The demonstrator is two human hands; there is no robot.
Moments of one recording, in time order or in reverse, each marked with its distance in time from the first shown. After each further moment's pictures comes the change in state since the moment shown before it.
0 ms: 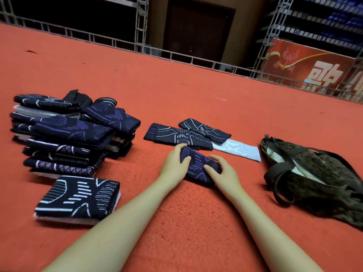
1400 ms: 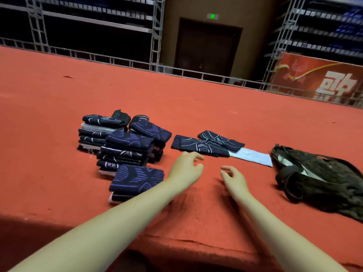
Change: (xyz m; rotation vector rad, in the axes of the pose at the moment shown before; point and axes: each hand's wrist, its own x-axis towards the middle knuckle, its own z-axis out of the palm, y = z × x) left_hand -0.075 0.056 -0.106 0.229 -0.090 0.038; right_hand -0.048 -0.061 0.024 0.044 0.081 0.155
